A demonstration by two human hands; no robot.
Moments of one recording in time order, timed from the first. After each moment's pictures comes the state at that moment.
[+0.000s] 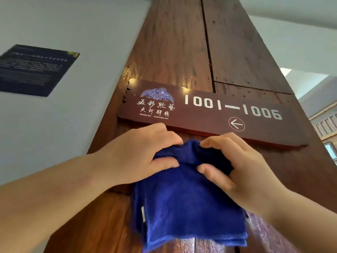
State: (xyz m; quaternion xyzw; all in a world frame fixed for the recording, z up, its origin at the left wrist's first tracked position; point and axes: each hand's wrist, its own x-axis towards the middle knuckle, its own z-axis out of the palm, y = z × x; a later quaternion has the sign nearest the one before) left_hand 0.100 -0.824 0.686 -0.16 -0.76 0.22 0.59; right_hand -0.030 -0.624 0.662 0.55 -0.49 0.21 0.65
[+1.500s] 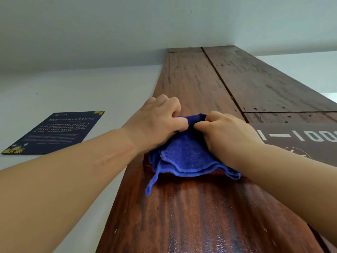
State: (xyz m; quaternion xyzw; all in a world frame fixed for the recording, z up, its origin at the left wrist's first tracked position) left_hand 0.121 -0.866 0.843 0.00 -0.56 0.47 0.68; right_hand -0.004 -0.720 0.813 0.34 -0.49 0.10 0.80
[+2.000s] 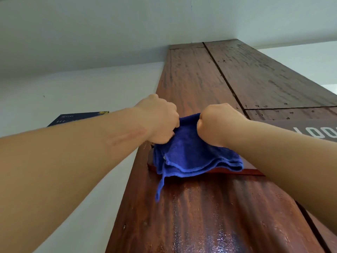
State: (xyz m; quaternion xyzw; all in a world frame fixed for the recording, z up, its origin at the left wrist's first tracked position) left_hand 0.143 -0.831 0.840 0.21 -0.58 0.62 0.49; right_hand 0.037 -0.716 0.829 0.36 -0.64 0.23 0.64
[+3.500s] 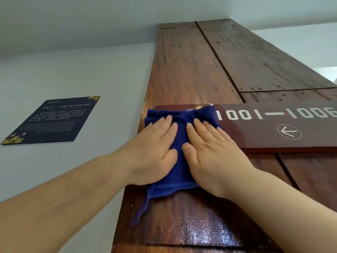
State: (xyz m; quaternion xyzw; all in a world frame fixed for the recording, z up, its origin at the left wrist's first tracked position) left_hand 0.117 -0.890 0.753 0.02 -0.78 0.29 0.55; right_hand 0.004 -0.758 0.730 0.40 -0.60 0.18 0.67
